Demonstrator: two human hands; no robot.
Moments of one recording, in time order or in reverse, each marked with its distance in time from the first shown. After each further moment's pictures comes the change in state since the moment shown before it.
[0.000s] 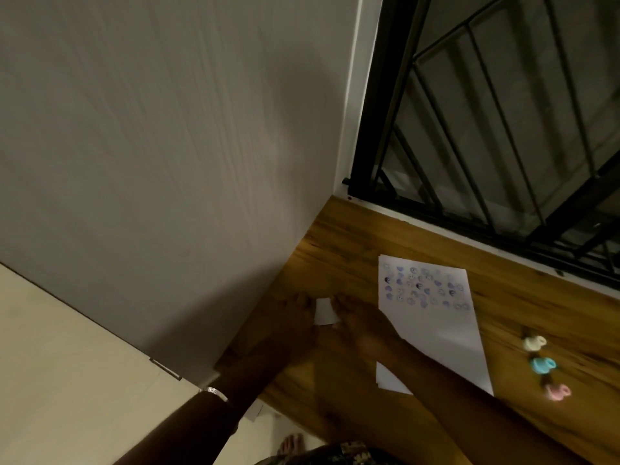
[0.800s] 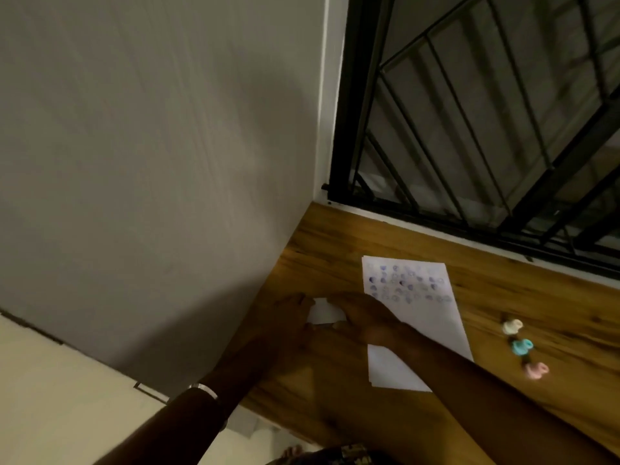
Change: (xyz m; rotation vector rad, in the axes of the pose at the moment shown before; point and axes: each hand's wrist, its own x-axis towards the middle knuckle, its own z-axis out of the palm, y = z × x) left_hand 0.013 -0.003 -0.009 -0.076 0.122 0.133; right_hand -0.004 0.037 0.004 0.184 0.125 0.021
